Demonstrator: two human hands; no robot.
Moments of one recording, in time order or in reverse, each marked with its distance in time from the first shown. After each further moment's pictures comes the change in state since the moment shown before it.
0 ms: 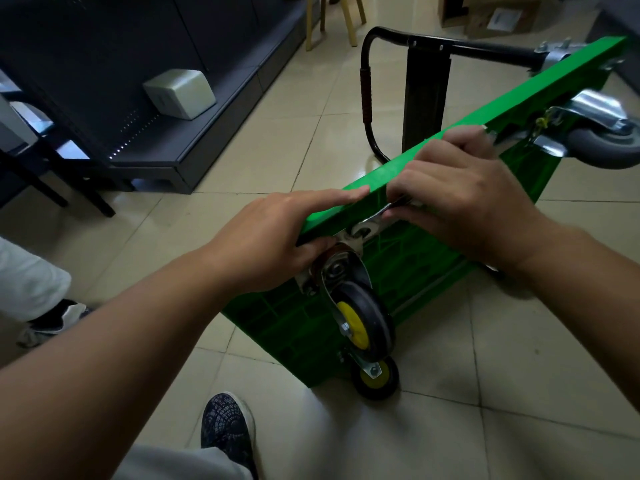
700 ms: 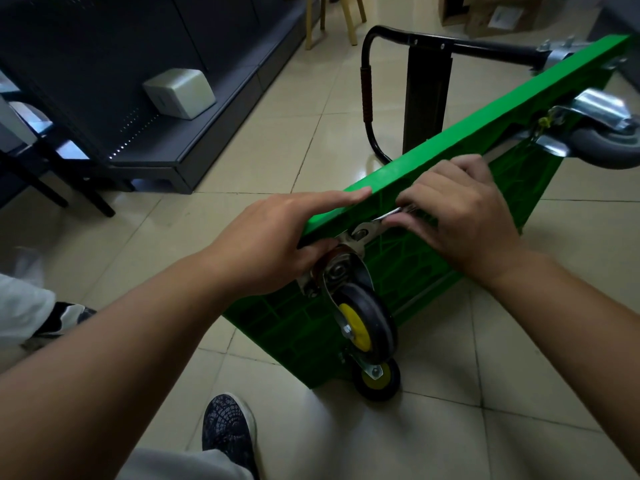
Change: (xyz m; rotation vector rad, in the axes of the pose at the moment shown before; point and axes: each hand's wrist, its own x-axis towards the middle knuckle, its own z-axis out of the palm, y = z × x) left_hand 0.000 -0.001 0.001 0.016 -0.006 -0.003; right_hand -0.024 -0.010 0.028 0.002 -0.022 0.263
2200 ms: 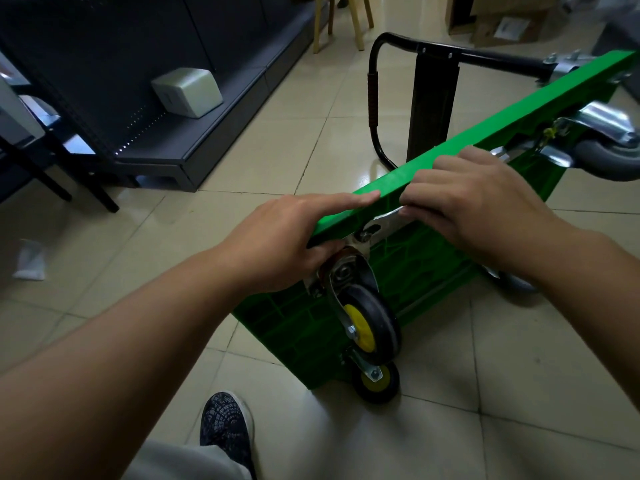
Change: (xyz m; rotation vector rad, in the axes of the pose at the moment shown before) left_hand 0.000 0.002 0.000 0.009 0.003 -0.008; right_hand 0.031 0.001 -0.040 -0.053 -0.371 -0.139
